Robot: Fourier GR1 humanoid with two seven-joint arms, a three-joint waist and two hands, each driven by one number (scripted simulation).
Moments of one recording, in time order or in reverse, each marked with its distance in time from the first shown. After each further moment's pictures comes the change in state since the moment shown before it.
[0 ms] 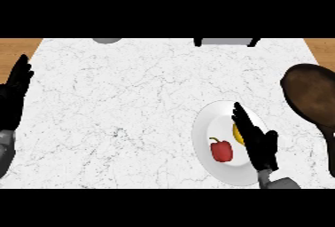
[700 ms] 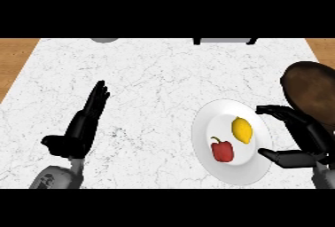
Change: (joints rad) left arm 0.127 -0.329 -0.215 -0.165 0.052 -0.046 -0.156; right arm -0.039 -0.276 -0.166 -0.027 -0.095 0.499 -0.452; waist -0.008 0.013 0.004
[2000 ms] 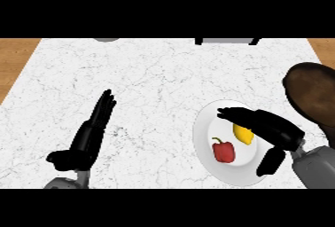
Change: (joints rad) left arm 0.080 -0.061 -0.019 -0.052 -0.055 -0.024 -0.022; right arm -0.210 -0.109 0.321 -0.041 0.729 0.052 0.177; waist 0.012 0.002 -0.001
